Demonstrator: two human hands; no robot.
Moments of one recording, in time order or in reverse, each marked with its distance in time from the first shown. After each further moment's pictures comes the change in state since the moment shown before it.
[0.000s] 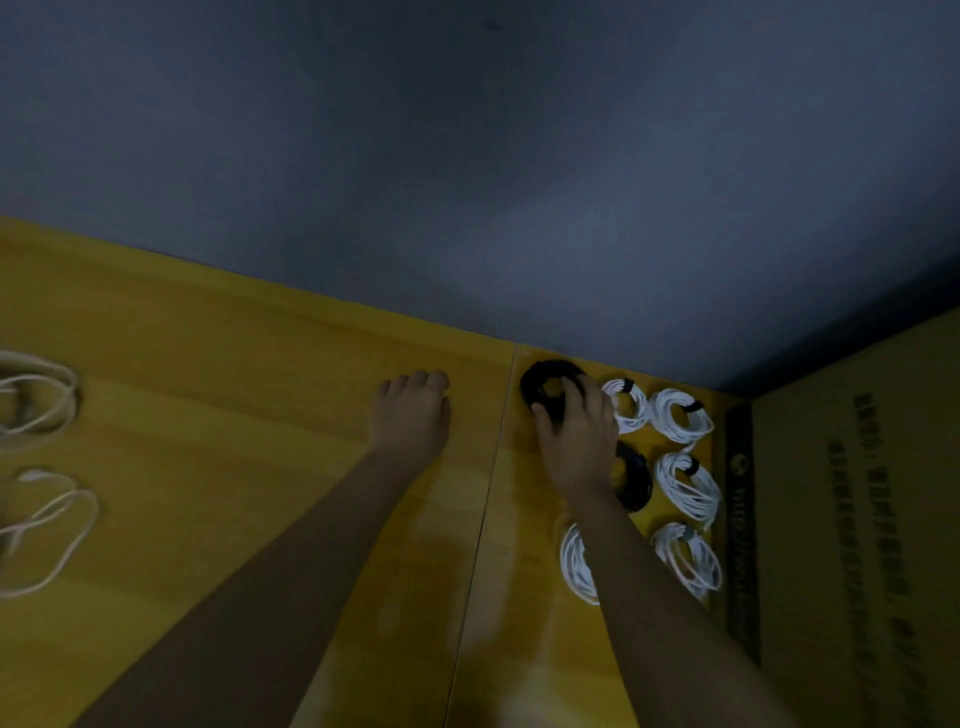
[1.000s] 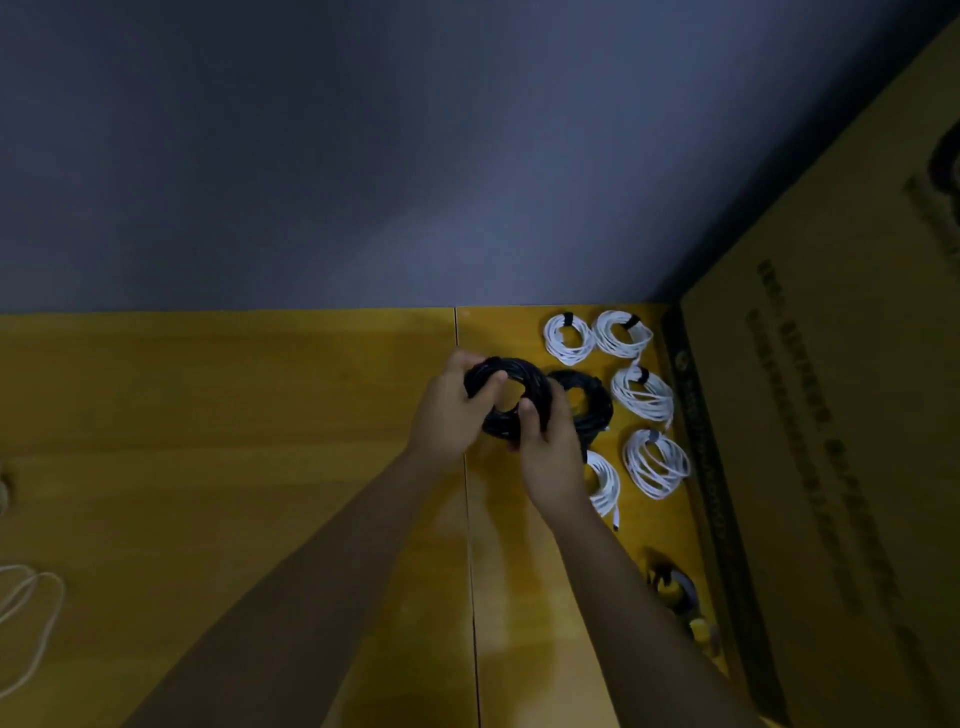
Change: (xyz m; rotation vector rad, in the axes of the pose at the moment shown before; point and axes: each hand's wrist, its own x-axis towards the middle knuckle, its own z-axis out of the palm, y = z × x) left_hand -0.026 0.071 0.012 -0.907 -0.090 0.117; right_hand -0.095 -0.022 -0.021 0.817 0.083 0.357
